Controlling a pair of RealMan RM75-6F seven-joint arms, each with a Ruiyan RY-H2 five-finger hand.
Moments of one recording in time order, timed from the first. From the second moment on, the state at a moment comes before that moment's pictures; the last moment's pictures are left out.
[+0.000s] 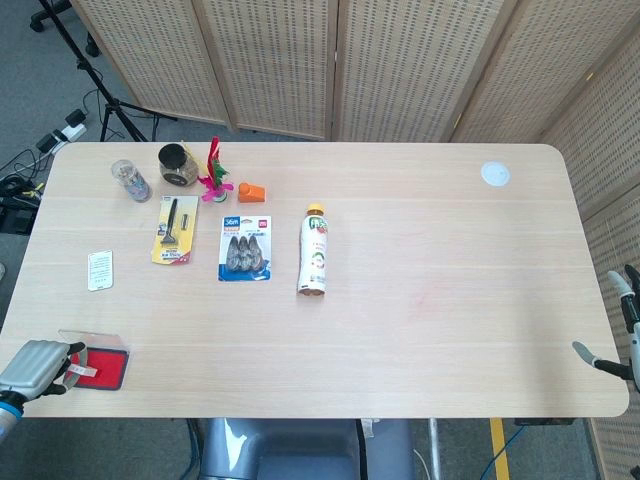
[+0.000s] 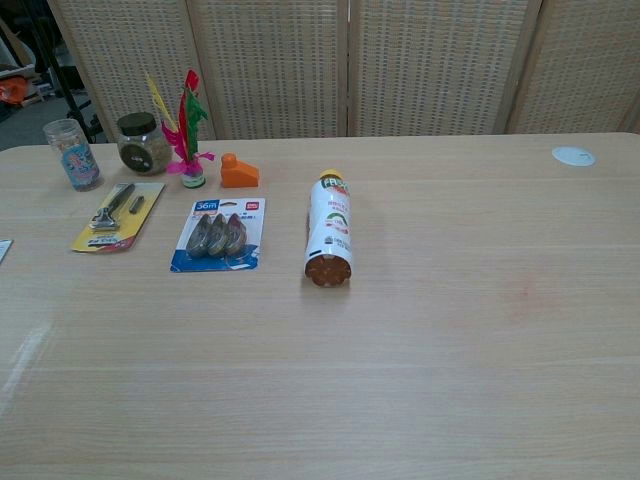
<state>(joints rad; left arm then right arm) -0.24 -1.18 0.14 -1.26 1.56 1.04 -0.19 0.05 -1.05 0.12 -1.51 -1.46 1.52 0.20</state>
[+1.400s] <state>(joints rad) -0.26 -1.21 0.16 -1.24 1.53 1.00 -0.18 0.05 -1.04 0.12 -1.51 -1.46 1.53 0.23</state>
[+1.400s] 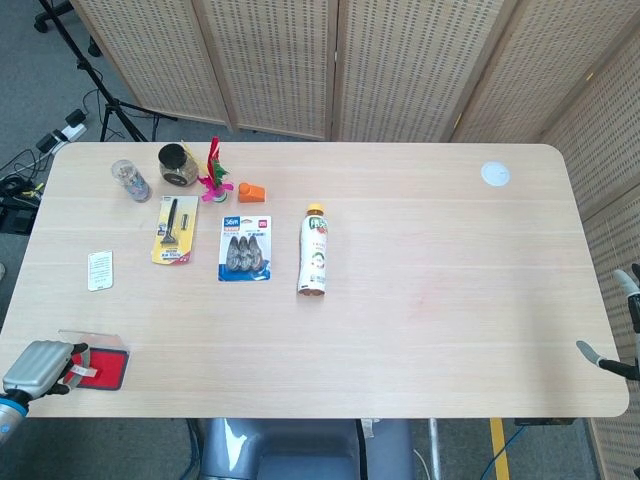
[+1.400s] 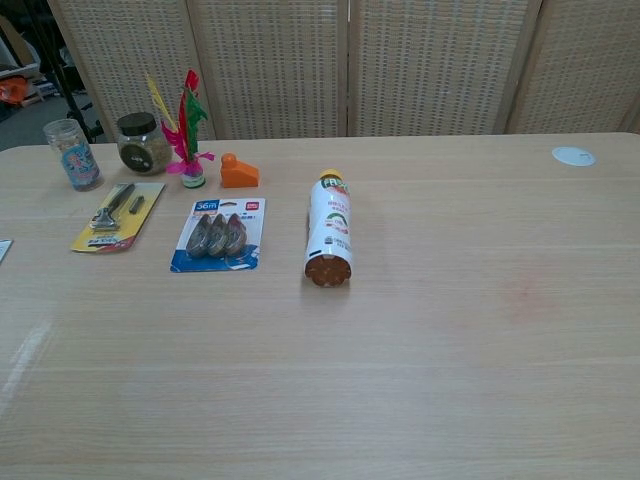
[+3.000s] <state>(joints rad) -0.54 -1.09 -0.06 -1.48 1.10 0.76 0.00 0.05 -1.04 0.12 -1.50 -1.46 1.52 0.23</state>
